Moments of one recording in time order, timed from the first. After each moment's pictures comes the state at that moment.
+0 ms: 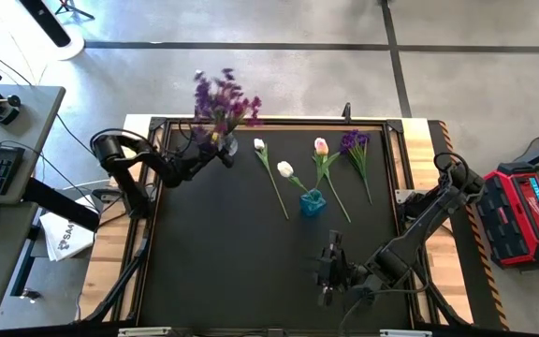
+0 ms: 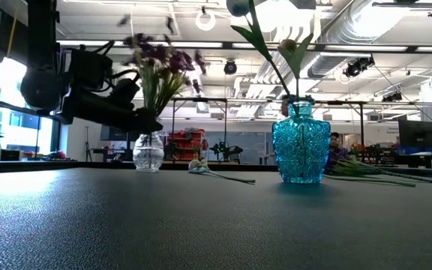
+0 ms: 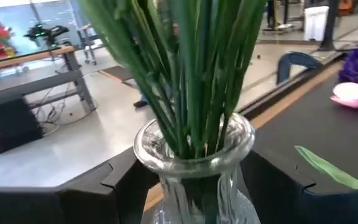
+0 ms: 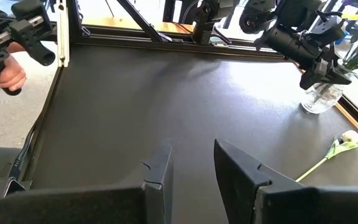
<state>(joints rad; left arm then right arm) 0.54 1.74 0.26 1.37 -0.39 0.13 0.78 1.64 1.28 -0.38 0.89 0.44</state>
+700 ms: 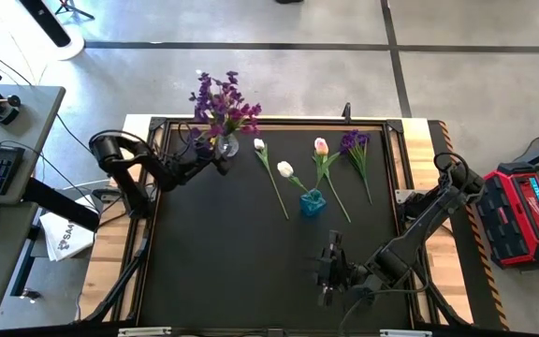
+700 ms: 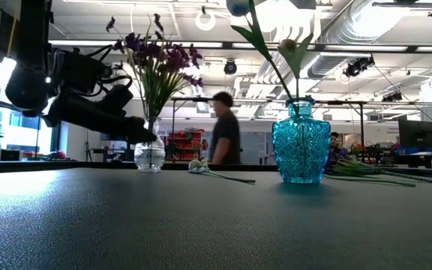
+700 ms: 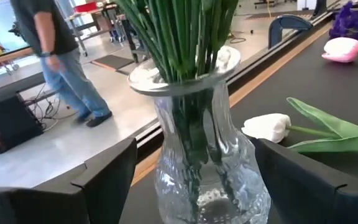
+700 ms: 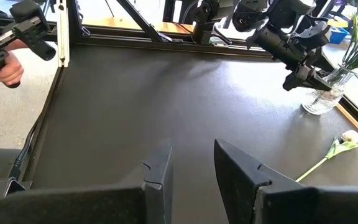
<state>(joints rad) 0.54 1.72 0.18 1.35 -0.37 0.18 0.78 1.64 1.28 -0.38 0.89 0.45</state>
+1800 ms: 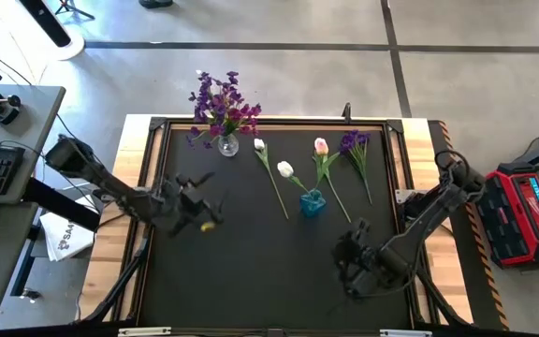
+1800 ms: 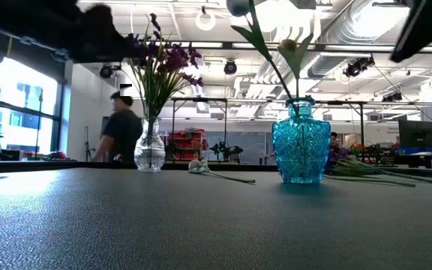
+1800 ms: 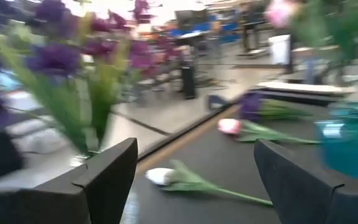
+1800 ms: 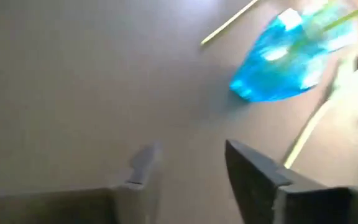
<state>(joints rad) -0.49 1.22 0.34 0.80 -1.34 0.07 0.77 1.63 1.27 -1.11 0.61 1.10</state>
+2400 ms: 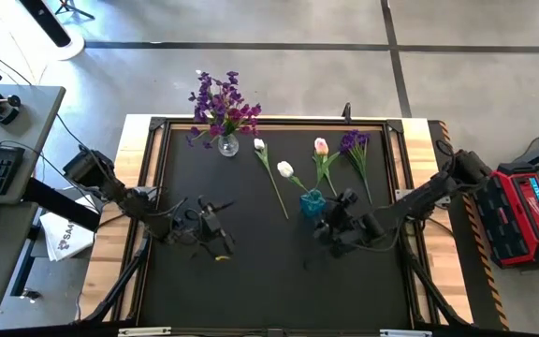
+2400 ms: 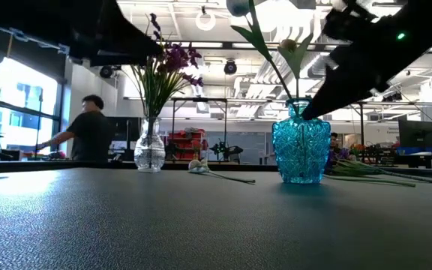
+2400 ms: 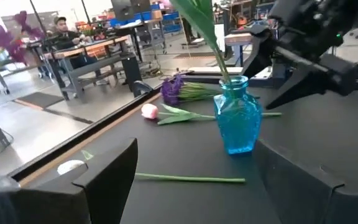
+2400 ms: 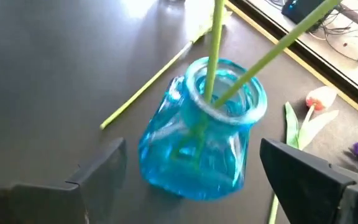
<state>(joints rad) -0.61 1.52 0.53 0.72 -1.20 -0.10 0.48 1.50 0.79 -0.47 0.92 0.82</state>
